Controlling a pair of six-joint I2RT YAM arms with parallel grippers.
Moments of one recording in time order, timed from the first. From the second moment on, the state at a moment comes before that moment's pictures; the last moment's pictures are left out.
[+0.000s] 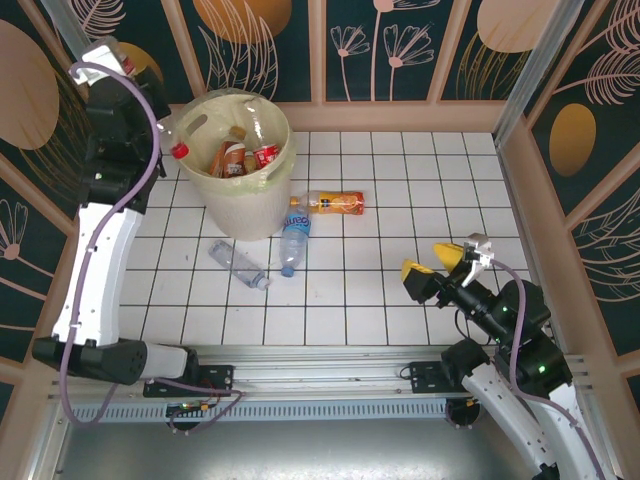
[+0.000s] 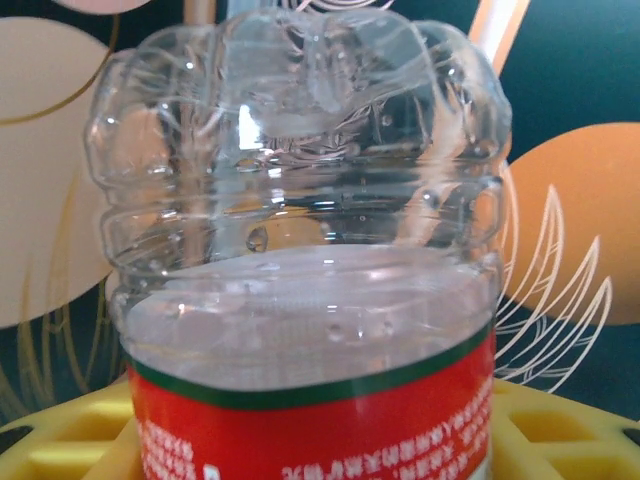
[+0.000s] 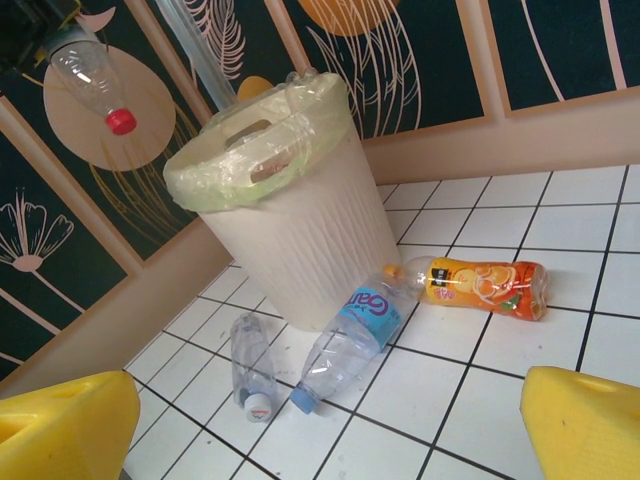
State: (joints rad) left arm -0.16 1.38 1.76 -0.40 -0.52 -0.27; right arm 0.51 0.21 0.68 -0.54 -0.21 0.40
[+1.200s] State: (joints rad) left arm -0.23 1.78 1.60 0.17 -0.38 -0.22; right arm 0.51 0.21 0.68 -0.54 -0.18 0.40
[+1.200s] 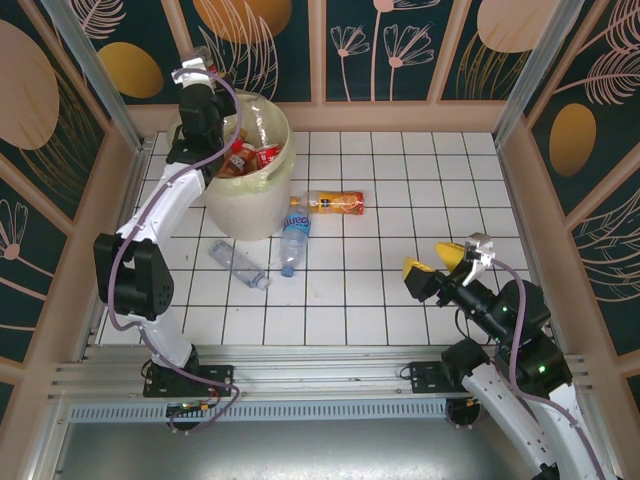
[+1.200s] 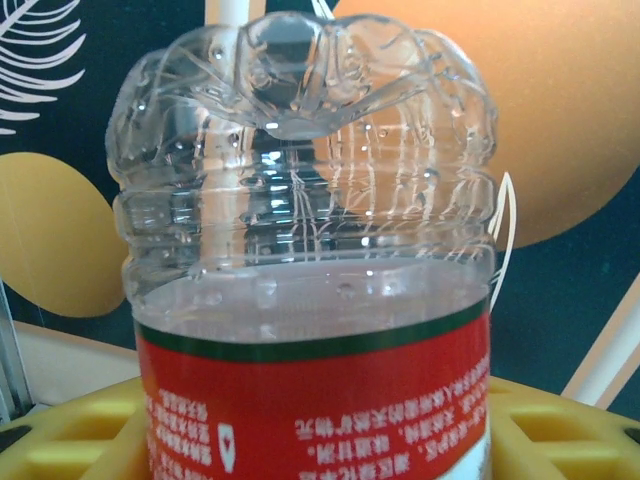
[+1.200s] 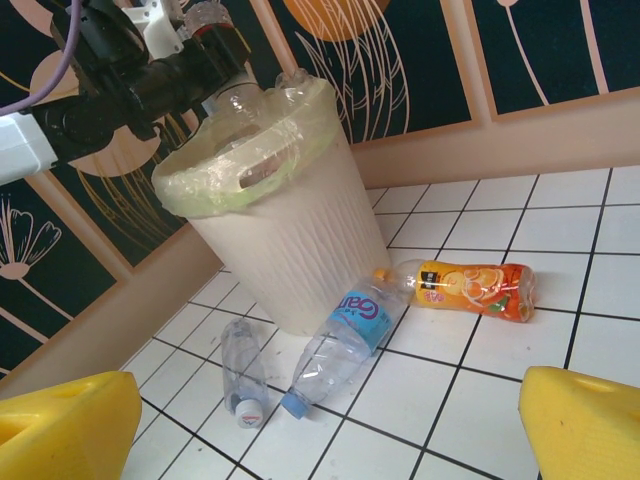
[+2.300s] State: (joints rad) left arm -0.29 1.91 1.64 0.11 -0.45 -0.29; right arm 0.51 0.21 0.68 -0.54 -0.18 0.40
